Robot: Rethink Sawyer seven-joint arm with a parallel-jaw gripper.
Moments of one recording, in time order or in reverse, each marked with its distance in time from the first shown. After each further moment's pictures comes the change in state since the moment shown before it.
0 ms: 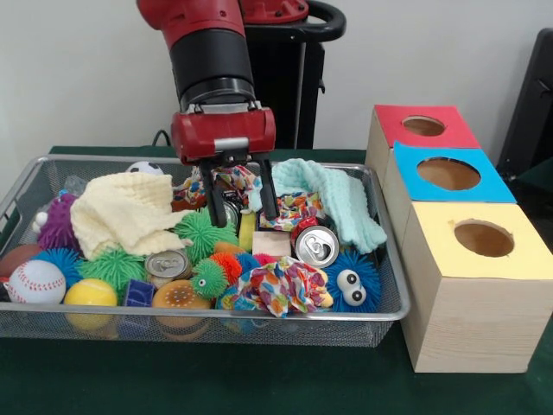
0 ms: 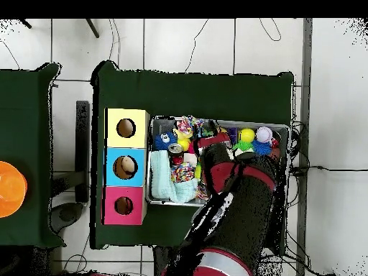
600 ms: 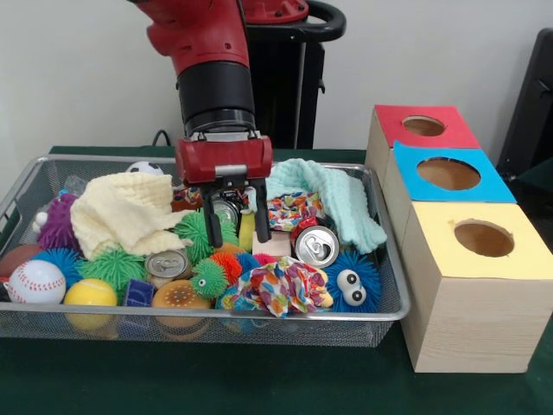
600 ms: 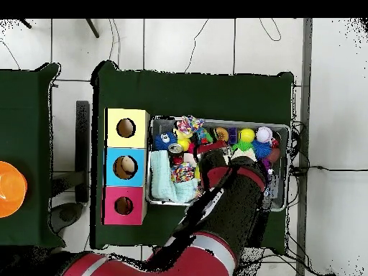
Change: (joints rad) arm 0.035 0.103 -0.064 -0.001 0.071 0.000 -0.049
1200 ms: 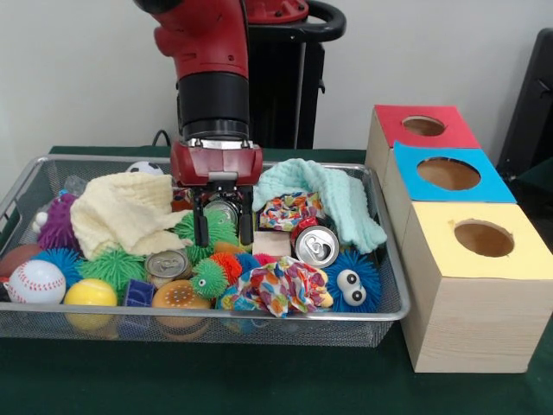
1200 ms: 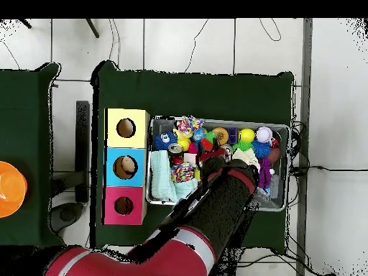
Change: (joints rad) arm 0.064 0.078 -0.084 -0.001 0.000 0.051 -0.007
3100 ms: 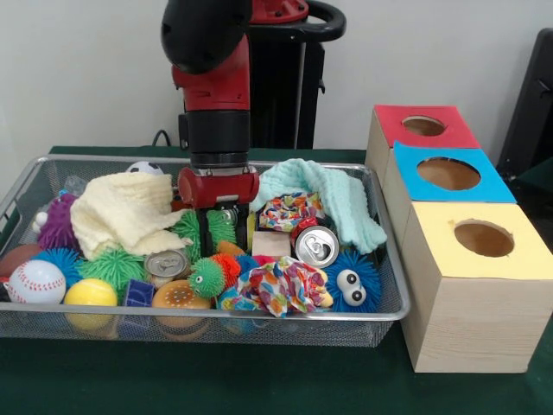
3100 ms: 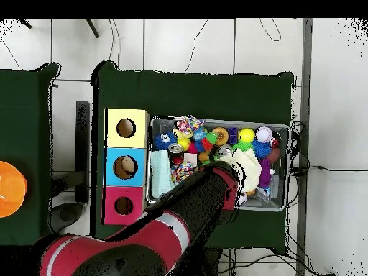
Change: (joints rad) arm 0.074 0.163 -0.031 -0.030 -0.161 0.045 0.000
